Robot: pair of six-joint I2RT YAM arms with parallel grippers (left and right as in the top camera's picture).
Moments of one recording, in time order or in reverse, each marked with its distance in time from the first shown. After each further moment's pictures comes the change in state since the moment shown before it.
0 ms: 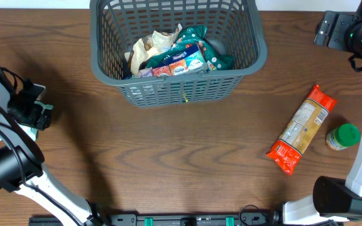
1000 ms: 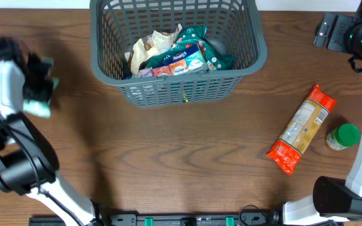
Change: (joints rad) left arm -0.222 -0.144 0.201 -0.130 0.000 -0.299; right arm 0.000 0.000 0.000 -0.012 0.000 0.000
